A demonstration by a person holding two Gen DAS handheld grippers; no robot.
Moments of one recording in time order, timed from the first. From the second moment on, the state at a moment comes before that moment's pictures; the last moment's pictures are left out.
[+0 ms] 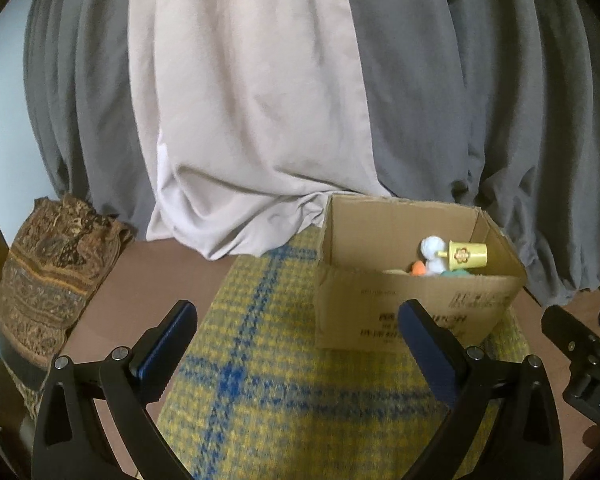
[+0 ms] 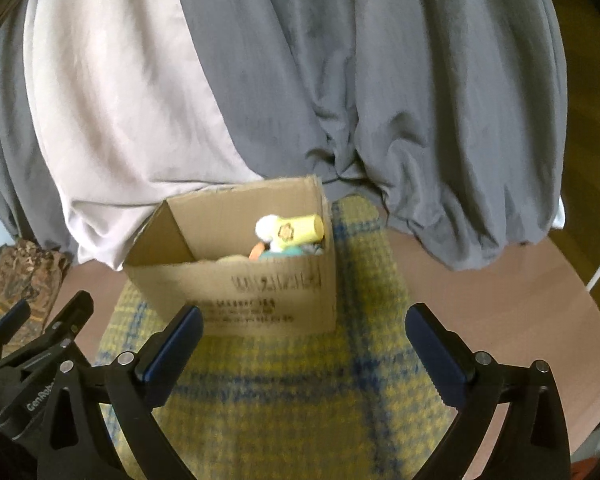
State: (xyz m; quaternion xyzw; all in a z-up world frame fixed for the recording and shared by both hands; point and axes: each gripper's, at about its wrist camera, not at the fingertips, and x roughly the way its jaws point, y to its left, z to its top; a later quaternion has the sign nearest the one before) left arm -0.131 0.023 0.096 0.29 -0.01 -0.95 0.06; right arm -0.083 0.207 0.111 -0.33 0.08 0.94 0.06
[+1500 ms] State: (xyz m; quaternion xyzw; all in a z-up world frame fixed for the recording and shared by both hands) left arm -0.025 0.003 0.003 0.36 -0.02 -0.93 0.07; right arm 0.019 0.180 0.028 -0.38 0.03 0.92 0.10
